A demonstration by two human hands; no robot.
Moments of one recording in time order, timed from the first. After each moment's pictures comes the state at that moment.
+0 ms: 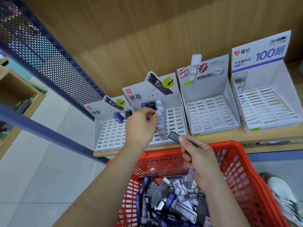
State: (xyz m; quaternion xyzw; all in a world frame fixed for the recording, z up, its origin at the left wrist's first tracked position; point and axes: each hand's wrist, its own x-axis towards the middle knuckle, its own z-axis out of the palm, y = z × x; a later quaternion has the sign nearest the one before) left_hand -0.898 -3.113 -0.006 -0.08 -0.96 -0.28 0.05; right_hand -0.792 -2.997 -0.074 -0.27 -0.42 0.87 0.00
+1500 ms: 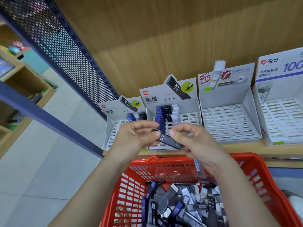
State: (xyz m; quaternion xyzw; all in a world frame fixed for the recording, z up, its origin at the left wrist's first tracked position) left_hand -0.875 -3.178 0.028 0.00 -0.76 -0.63 -0.16; right_hand -0.836 -3.006 -0.019 -0.09 -0.59 0.79 -0.11
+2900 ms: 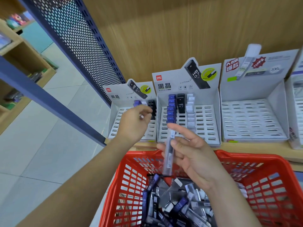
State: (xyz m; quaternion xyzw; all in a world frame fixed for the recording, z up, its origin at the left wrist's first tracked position) left_hand -0.944 -3.220 -0.037 -0.06 -0.95 -0.31 -0.01; right_hand -0.833 -3.060 -0.056 -0.10 -0.40 0.90 -0.15
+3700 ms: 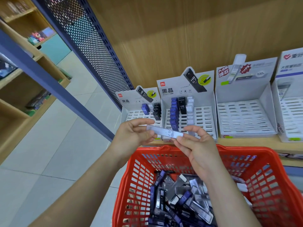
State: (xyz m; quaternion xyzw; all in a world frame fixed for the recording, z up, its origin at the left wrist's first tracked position) left_hand -0.854 -3.230 0.031 0.04 -0.78 -0.61 -0.15; right_hand -0.814 -3.062 -0.038 -0.21 -0.39 0.90 -0.03
